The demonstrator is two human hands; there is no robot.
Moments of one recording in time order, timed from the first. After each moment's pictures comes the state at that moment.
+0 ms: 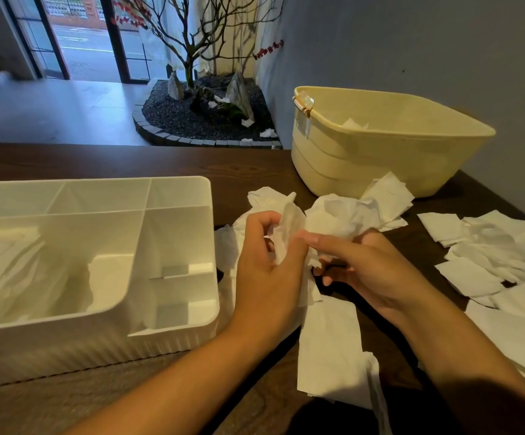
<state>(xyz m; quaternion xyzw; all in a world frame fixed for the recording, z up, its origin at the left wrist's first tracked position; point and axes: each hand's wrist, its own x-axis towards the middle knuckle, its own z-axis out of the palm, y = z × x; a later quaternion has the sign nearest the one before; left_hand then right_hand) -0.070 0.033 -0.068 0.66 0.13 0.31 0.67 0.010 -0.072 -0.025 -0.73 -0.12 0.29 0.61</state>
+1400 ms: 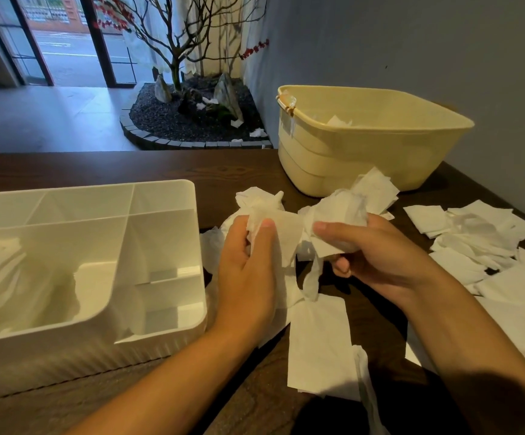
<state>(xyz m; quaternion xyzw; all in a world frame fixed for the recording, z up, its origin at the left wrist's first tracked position) -0.068 0.038 -0.068 0.65 0.17 0.30 0.68 0.029 -0.088 -0.016 -0.68 -0.12 0.33 0.65</state>
